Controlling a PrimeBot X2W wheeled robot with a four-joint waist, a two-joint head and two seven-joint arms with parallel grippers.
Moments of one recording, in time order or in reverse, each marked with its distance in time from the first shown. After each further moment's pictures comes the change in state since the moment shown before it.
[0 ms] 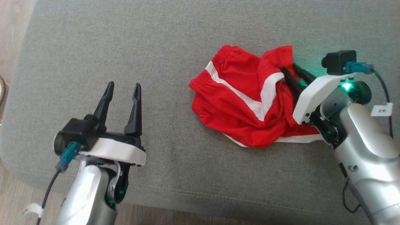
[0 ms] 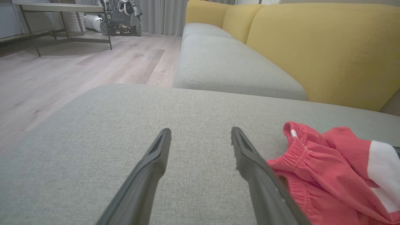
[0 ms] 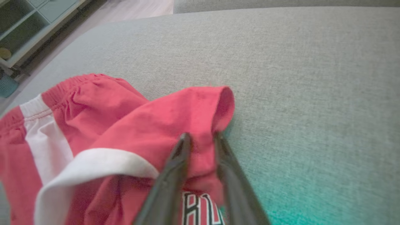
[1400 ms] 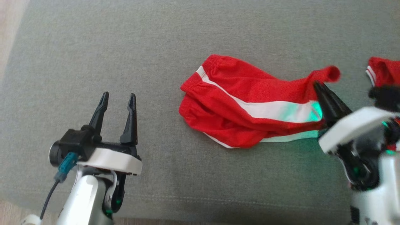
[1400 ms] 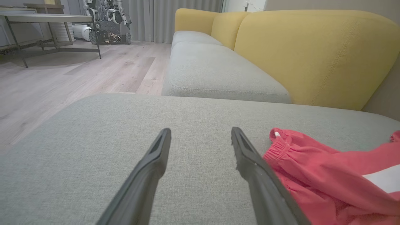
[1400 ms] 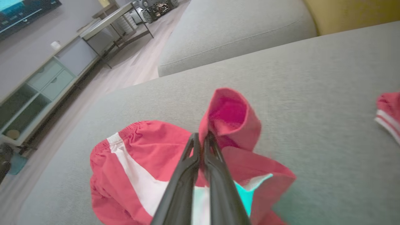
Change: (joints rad) left arm 0.061 0.002 0.035 -0.018 0.034 -0.003 -0.004; right arm 0.440 0.190 -0.435 -0.664 -0.072 0.000 0.248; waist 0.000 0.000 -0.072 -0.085
